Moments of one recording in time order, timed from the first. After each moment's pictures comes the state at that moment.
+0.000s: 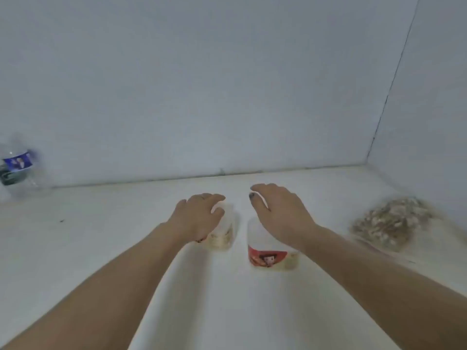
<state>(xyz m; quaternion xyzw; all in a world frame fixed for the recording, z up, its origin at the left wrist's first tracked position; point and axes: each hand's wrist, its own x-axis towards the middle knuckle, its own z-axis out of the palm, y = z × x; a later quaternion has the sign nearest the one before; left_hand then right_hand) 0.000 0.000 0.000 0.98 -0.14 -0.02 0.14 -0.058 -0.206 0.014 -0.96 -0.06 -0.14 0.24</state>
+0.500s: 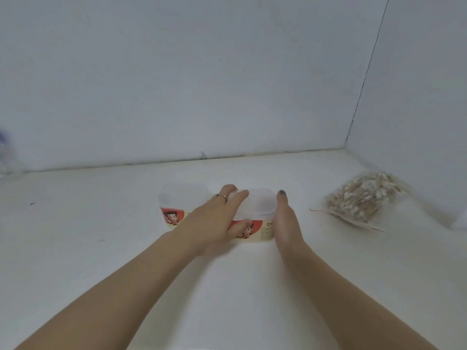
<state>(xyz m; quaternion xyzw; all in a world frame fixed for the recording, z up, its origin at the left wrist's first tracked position) -0.074 -0.069 -0.024 0.94 -0.32 0.02 0.12 -0.095 -0.234 -0.065 -0.66 0.20 -0.05 0.72</state>
